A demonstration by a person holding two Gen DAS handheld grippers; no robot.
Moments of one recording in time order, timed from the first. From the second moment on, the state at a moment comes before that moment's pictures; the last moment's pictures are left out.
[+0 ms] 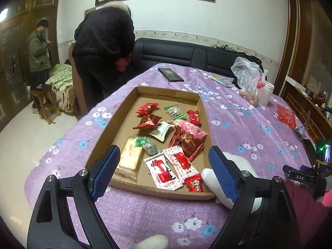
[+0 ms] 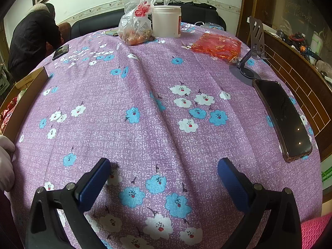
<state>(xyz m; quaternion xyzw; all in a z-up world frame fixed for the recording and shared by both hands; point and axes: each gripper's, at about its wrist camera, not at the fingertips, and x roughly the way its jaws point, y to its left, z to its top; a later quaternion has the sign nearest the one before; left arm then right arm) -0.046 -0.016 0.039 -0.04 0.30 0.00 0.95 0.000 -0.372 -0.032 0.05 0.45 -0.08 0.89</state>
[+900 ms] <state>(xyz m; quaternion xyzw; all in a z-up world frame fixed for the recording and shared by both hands) -0.052 -0.091 0.038 0.04 0.33 -0.03 0.94 0.001 -0.371 -0.032 0.05 0.45 -0.08 0.89</state>
